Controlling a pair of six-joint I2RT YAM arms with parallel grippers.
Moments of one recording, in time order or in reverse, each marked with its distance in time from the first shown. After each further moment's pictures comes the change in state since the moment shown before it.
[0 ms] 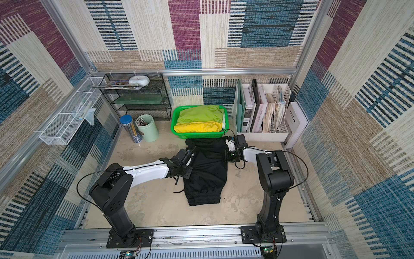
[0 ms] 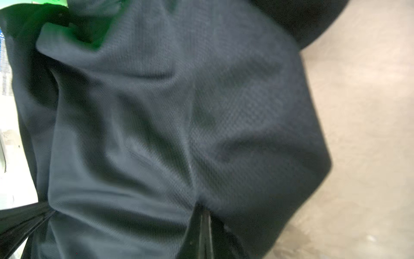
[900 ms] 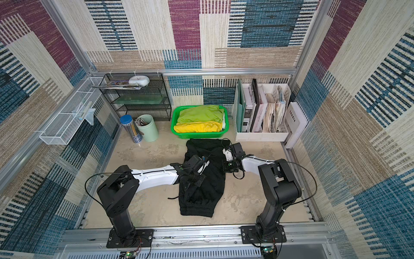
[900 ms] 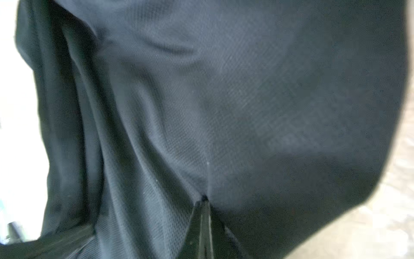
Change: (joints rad) left arm -0.163 0.050 0.054 0.036 0.106 -0.003; right arm 0.096 -0.165 -0.193 -0.015 0.017 0.086
